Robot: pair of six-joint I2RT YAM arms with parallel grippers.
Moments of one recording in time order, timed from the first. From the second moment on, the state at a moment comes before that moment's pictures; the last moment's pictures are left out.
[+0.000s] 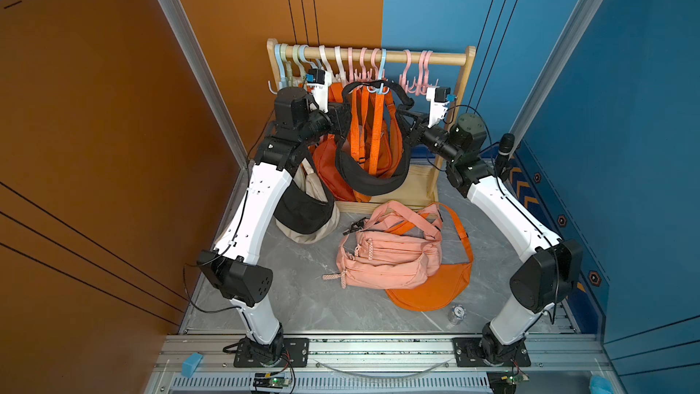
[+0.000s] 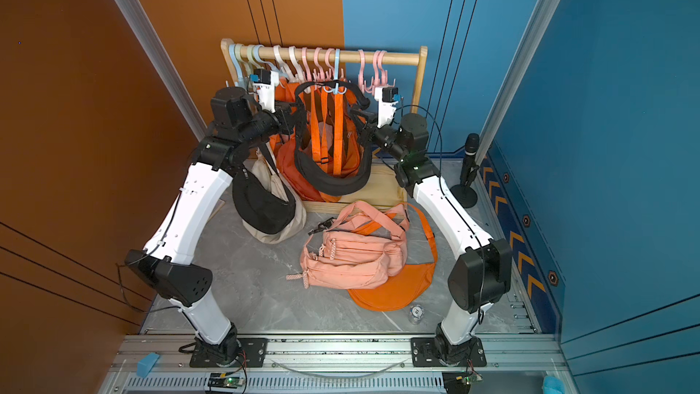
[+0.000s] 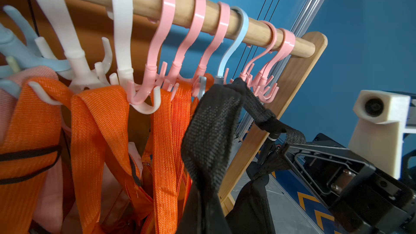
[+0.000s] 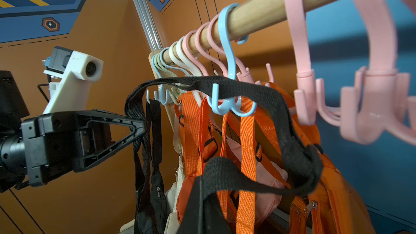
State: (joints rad) left arm -0.31 1.76 2.11 -0.44 0.33 -0.28; right arm 0.36 1.70 1.68 0.23 -0.45 0.37
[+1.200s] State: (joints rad) left arm -0.21 1.99 2.53 -0.40 0.33 -0.39; right arm 0.29 1.86 2.21 -0.08 -0.41 0.27
